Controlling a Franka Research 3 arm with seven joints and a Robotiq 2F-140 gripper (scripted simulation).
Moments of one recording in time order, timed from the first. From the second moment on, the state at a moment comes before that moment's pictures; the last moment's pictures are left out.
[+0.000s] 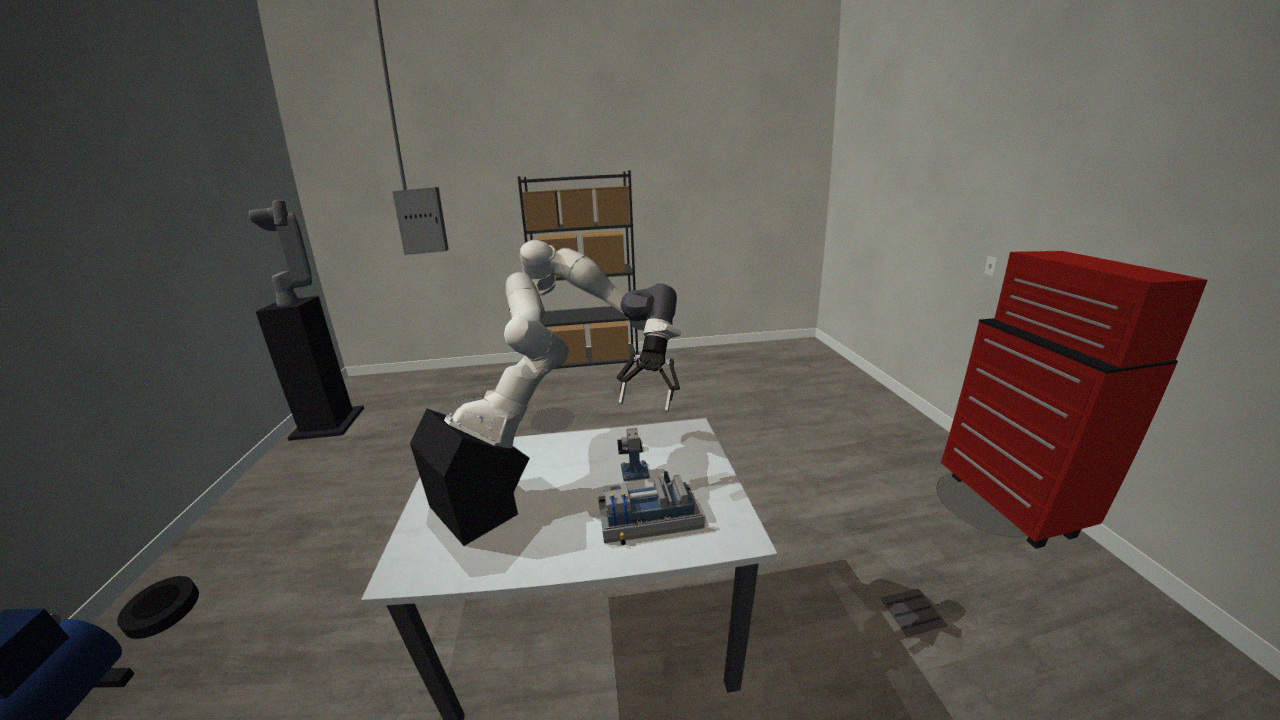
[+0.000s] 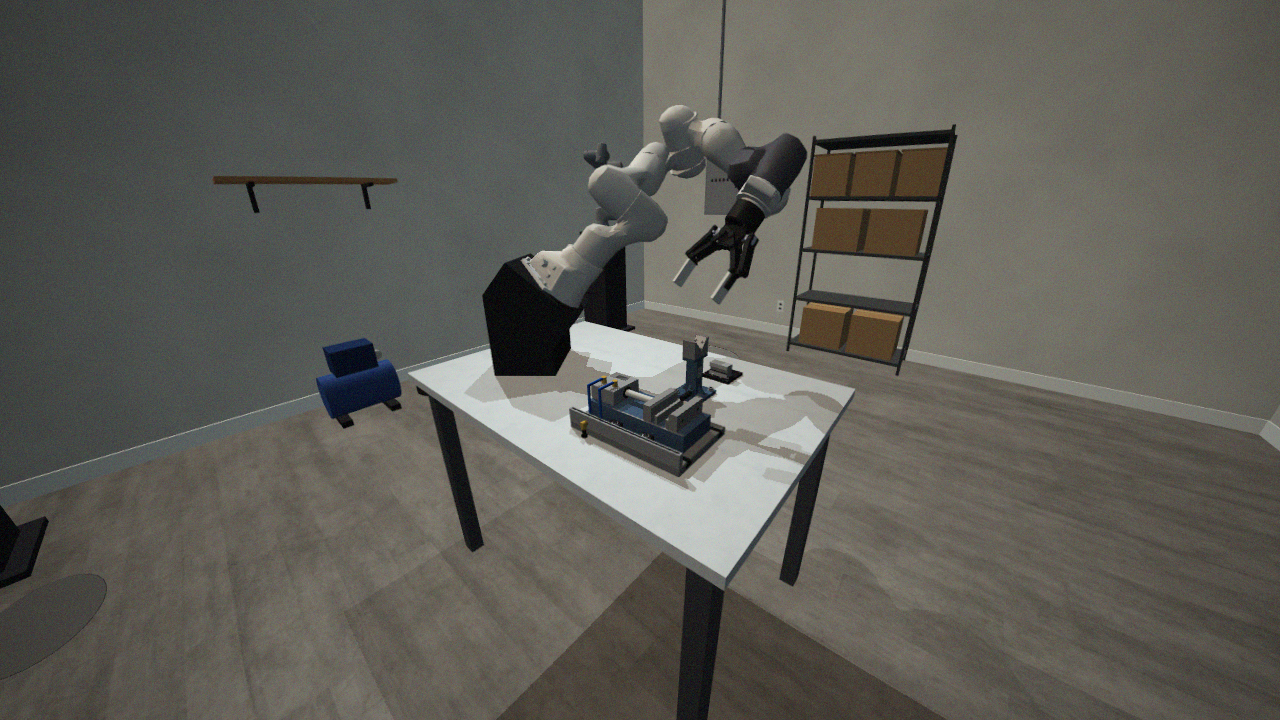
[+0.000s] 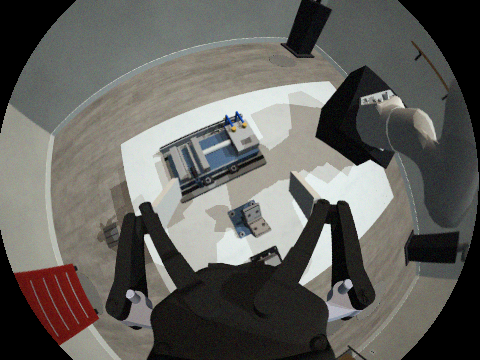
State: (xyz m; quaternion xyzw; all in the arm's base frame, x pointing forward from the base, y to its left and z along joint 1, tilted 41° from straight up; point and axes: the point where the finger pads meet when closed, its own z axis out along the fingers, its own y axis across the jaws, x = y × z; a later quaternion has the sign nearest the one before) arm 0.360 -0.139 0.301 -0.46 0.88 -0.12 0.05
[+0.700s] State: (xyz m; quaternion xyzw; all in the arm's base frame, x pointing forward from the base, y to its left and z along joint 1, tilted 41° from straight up) arm 0.365 -0.087 0.304 -0.49 0.86 -0.11 0.11
